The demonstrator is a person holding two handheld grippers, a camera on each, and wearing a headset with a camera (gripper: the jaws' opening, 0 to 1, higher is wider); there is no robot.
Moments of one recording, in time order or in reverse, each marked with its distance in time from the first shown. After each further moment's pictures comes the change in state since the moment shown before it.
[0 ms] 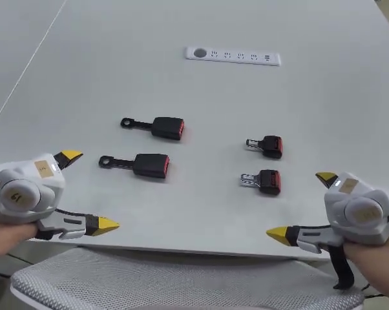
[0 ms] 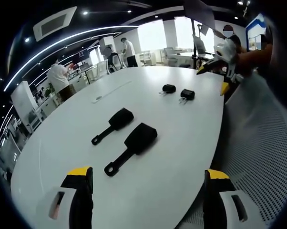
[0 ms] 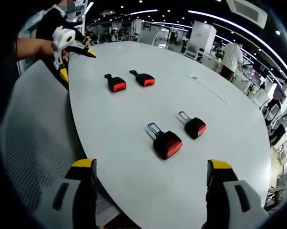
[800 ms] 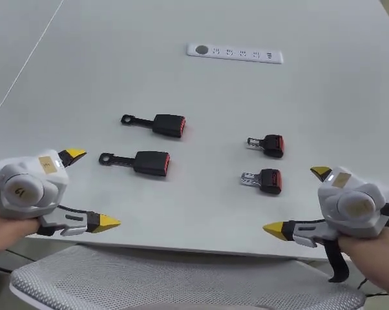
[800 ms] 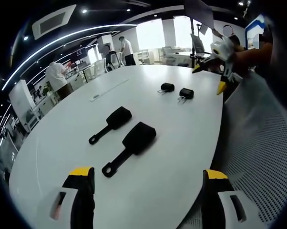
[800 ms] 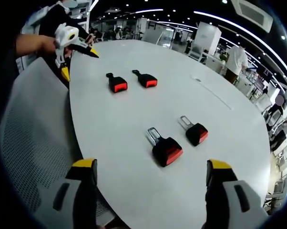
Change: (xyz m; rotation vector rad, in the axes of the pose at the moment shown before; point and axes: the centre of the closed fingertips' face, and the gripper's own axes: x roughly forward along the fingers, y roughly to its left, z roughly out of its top) left arm 0.007 0.001 0.001 -0.005 0.010 -0.027; right arm 0.010 -0.003 0.013 -0.044 0.009 0.015
